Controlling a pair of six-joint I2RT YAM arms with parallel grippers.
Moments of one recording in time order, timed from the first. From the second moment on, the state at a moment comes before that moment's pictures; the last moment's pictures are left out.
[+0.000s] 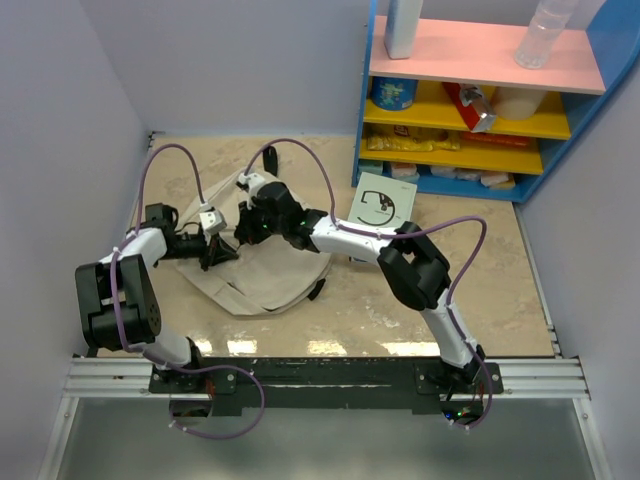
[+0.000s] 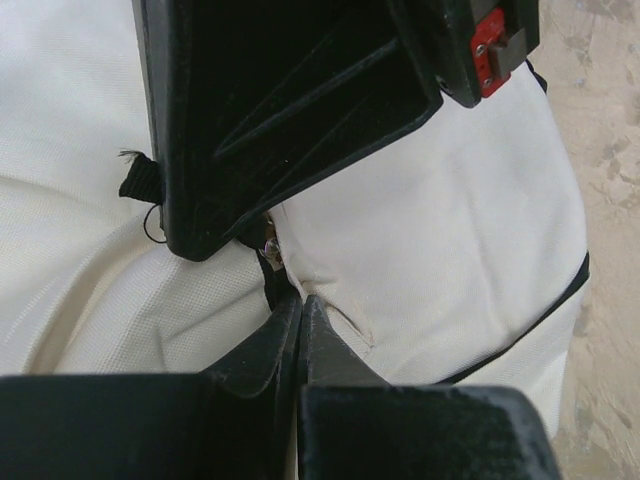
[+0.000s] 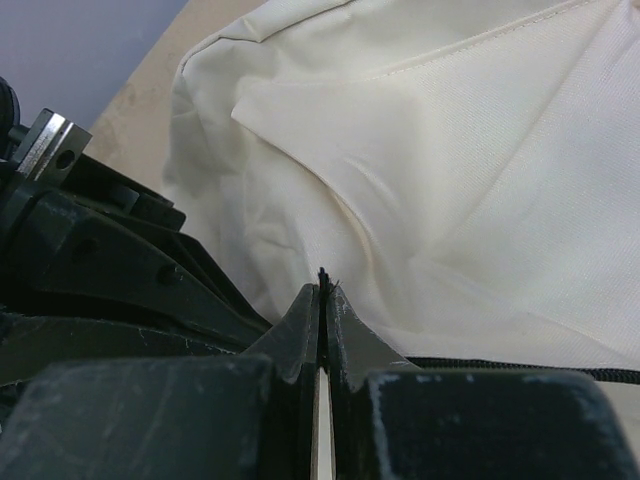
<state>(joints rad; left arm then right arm) 0.23 1.54 0.81 -0.60 1.12 1.13 0.93 2.20 1.70 0.05 -0.18 0.39</state>
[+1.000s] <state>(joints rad) 0.22 1.45 0.79 -0.68 1.06 1.25 0.75 2.24 1.75 -0.07 -0.22 0.37</state>
